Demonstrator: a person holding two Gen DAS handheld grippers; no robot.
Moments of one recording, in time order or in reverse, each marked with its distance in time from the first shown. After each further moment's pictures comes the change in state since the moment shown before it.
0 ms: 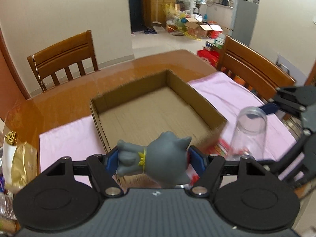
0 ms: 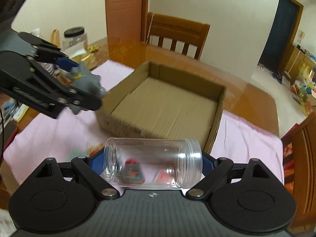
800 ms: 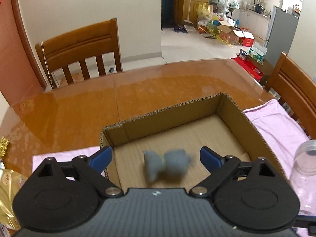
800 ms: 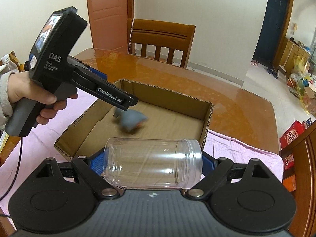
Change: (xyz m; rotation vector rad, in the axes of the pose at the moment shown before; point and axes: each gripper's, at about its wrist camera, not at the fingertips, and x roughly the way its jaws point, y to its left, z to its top) left arm 0.129 0.053 0.068 -0.143 0.023 0.104; right arm 0.053 -0.058 0.050 0.077 -0.016 -0.016
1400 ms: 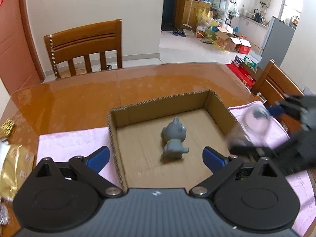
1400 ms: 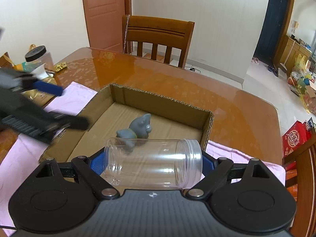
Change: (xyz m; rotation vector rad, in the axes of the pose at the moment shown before) left arm -0.057 0.013 -0.030 -0.053 -0.017 -0.035; right arm 0.038 -0.015 0.033 -0.002 0.024 -0.009
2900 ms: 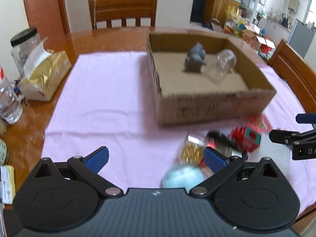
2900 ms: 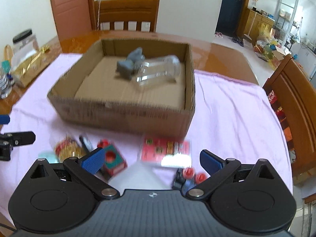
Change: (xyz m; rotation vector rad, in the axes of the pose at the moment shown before) left arm -0.049 -0.001 -0.173 -0.133 0.066 0.116; right arm -0.046 0.069 -0.149 0.185 0.063 -0.178
